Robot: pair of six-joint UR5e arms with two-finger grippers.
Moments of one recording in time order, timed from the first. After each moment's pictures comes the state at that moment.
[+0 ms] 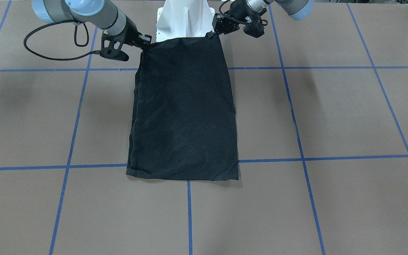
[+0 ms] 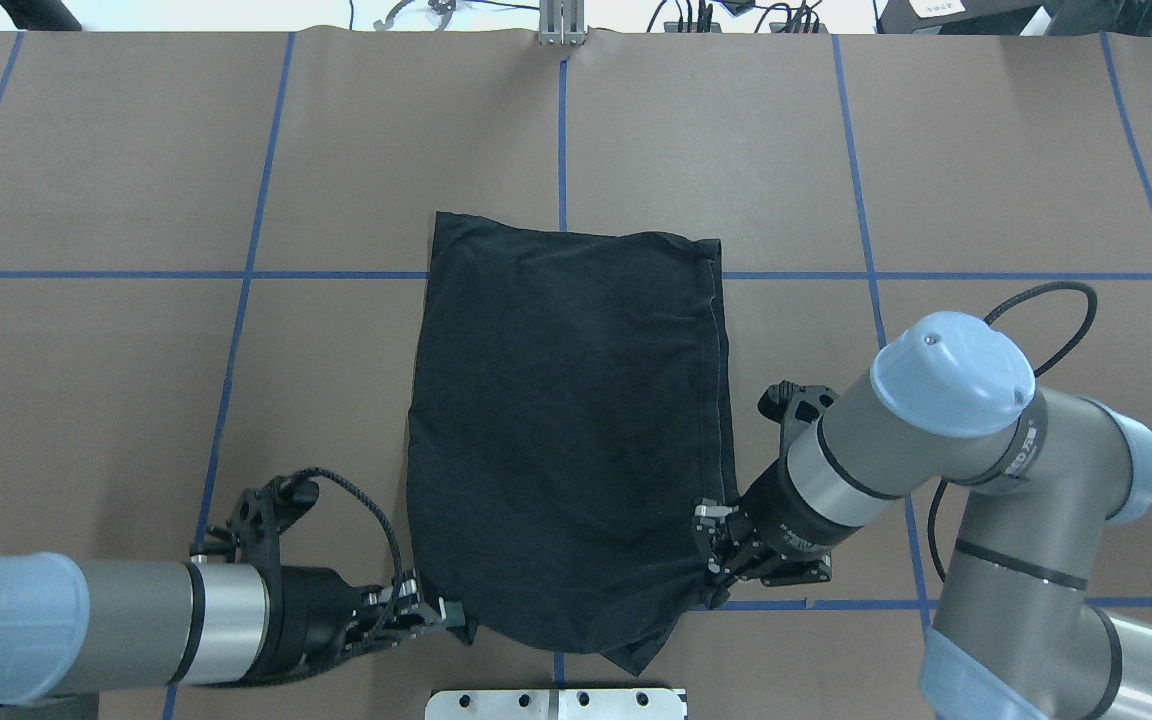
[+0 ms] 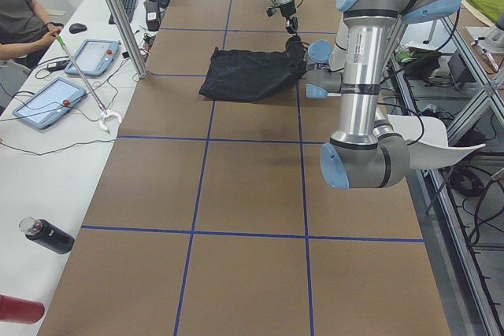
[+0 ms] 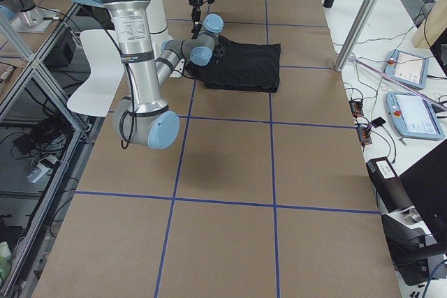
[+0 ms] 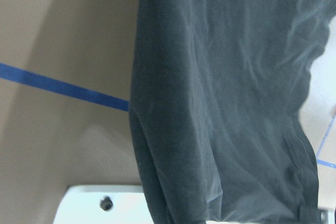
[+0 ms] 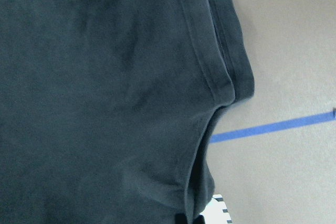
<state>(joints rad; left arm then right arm) -0.21 -1.71 -2.07 -2.47 -1.70 -1.90 0.48 -1.29 2.04 -1.33 2.29 1.69</state>
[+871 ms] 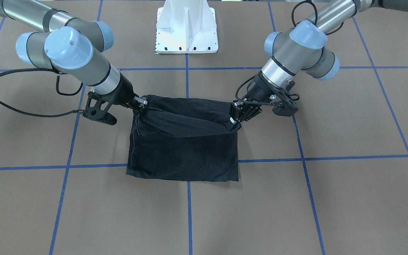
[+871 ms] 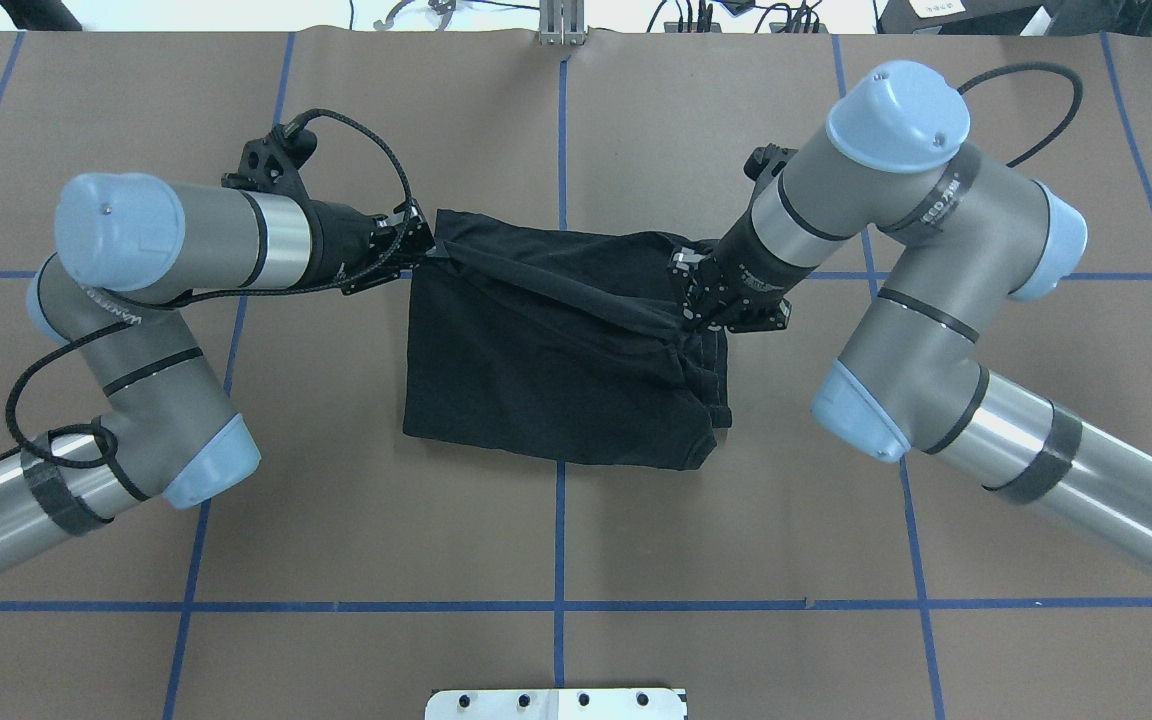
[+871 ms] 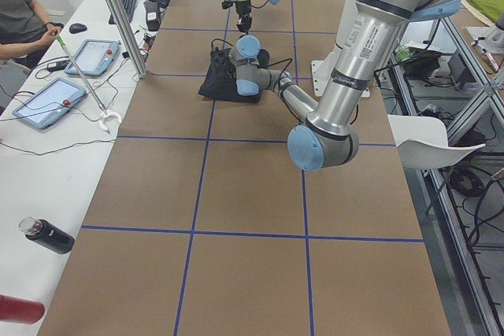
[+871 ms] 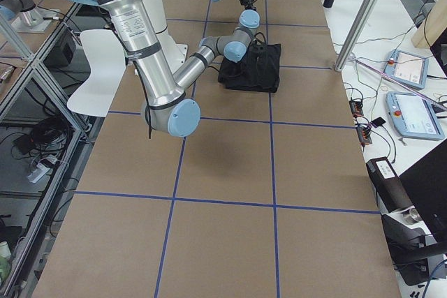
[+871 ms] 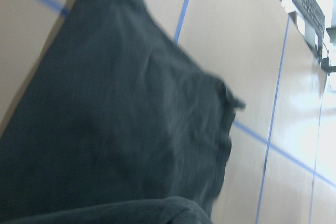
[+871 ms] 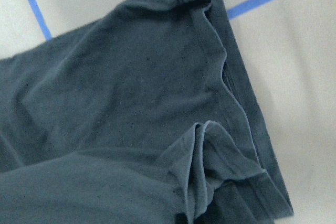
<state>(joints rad) -0.71 -2.07 -1.57 -2.48 -1.85 -1.74 0.76 -1.00 1.64 -1.32 2.25 1.53</state>
